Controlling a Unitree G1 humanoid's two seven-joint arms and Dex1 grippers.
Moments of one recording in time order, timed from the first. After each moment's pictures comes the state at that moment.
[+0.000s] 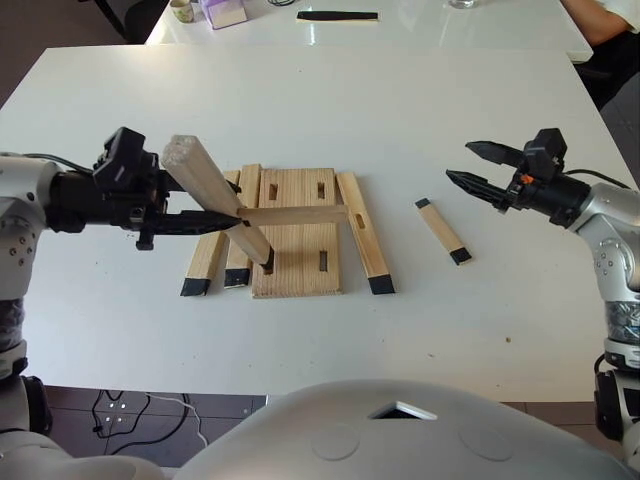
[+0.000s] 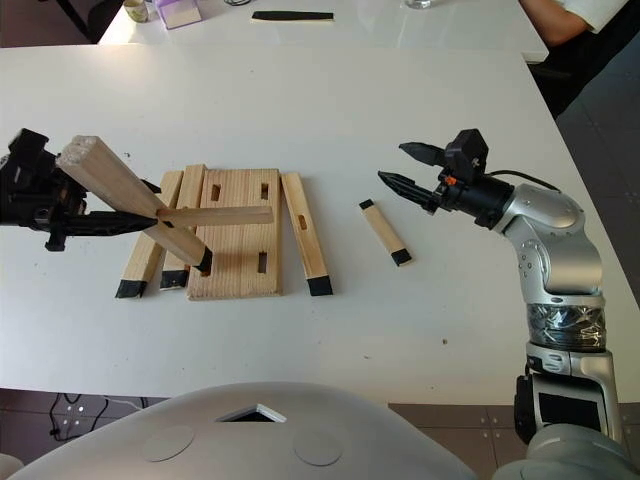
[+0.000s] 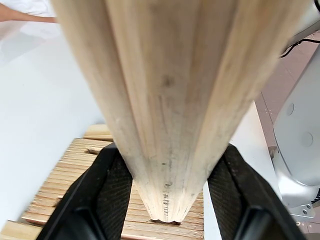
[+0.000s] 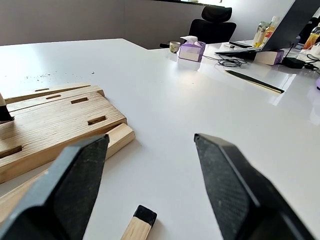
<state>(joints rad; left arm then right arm) -0.14 1.04 0.21 -0.19 -0.76 0.51 -1.44 -0.18 -0.67 -0.12 -0.06 0.47 0.32 0.97</state>
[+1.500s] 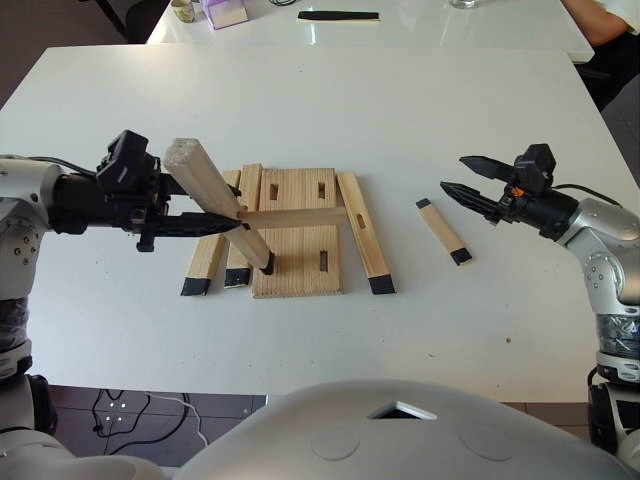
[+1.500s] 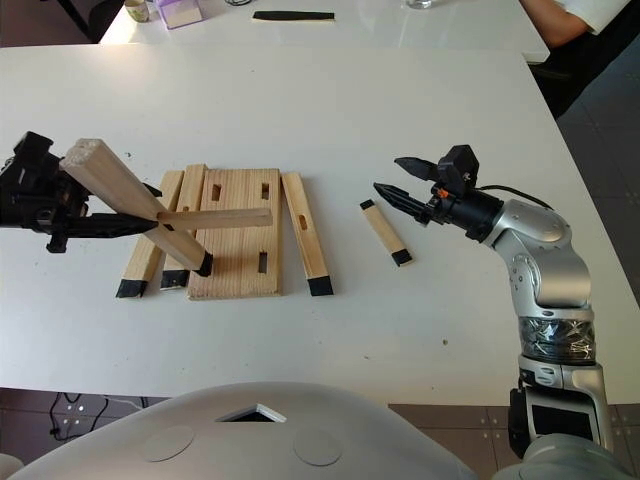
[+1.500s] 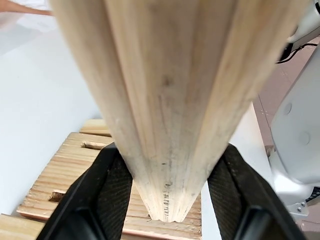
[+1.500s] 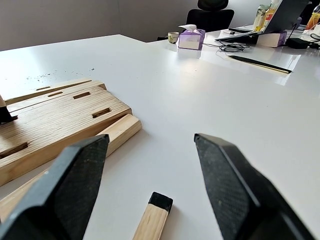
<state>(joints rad) -0.18 1.02 0.19 -0.14 -0.71 0.51 -1.50 -0.11 -0.63 -0.12 -0.10 0.47 0.36 0.93</state>
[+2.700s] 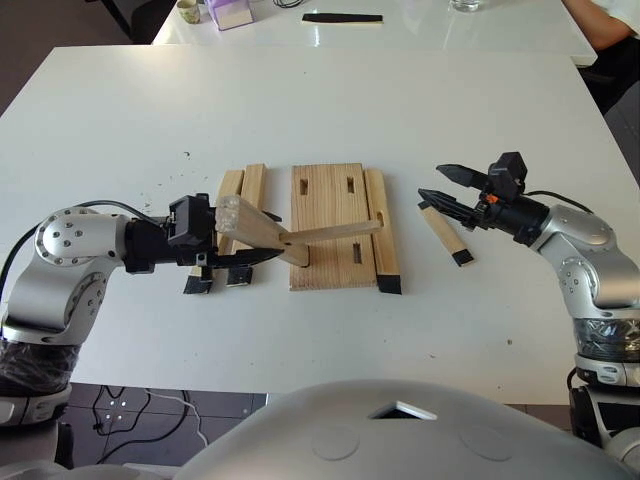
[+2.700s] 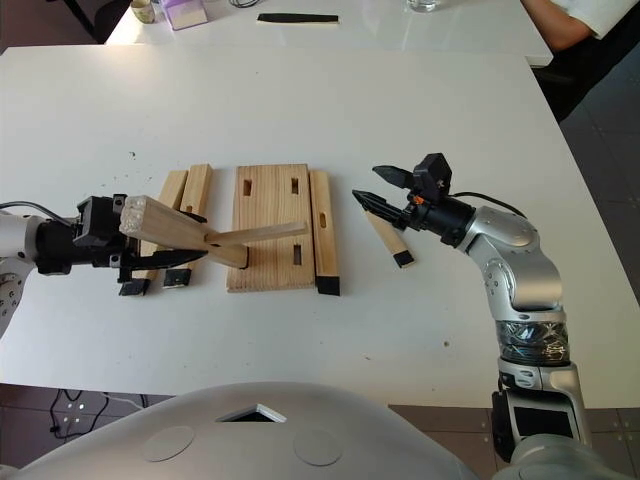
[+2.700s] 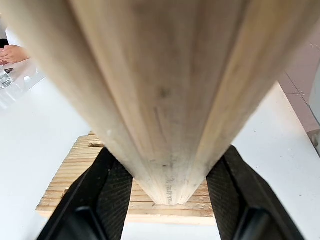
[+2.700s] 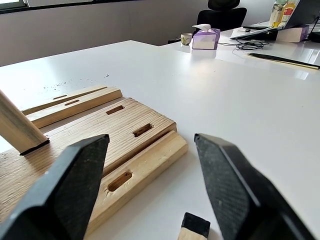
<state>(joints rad) 0.03 0.95 0.03 -0.26 -0.64 0.09 -1.26 -0.10 -0.55 -0.06 -0.14 0.47 0.39 0.87</state>
